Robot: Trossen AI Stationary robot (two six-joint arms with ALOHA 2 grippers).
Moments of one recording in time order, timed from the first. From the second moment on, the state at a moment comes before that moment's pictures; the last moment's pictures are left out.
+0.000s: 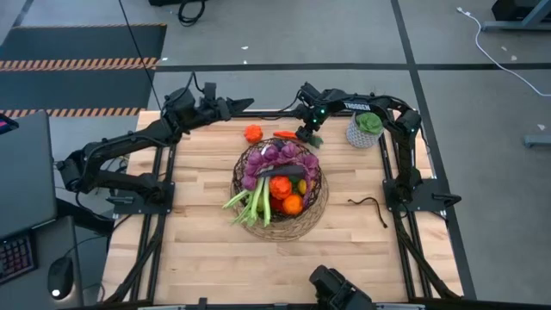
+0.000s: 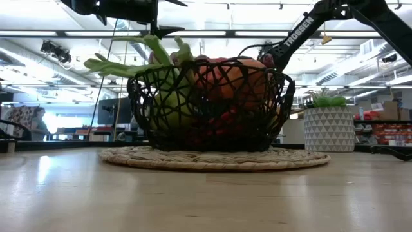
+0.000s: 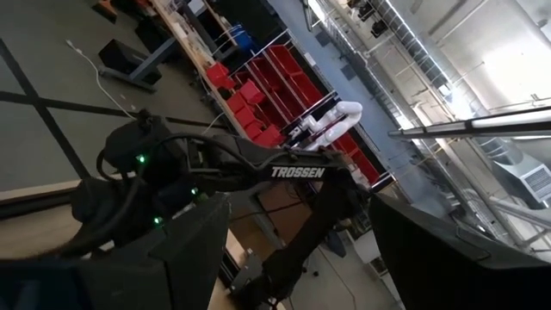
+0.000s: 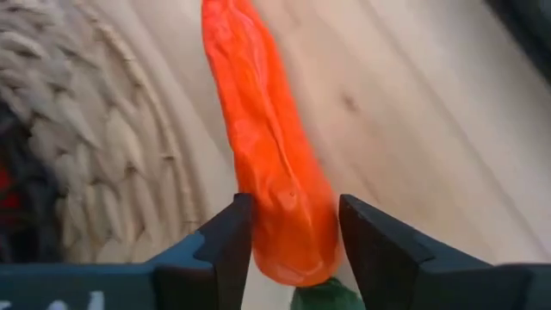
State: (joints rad) left arm 0.55 1.18 0.90 0.39 0.19 -0.92; right arm -0.74 2.01 1.42 -0.65 -0.33 -0.07
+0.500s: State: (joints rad) left arm 0.55 1.18 0.90 0.39 0.19 -0.93; right arm -0.82 1.99 1.42 -0.73 -0.36 -0.04
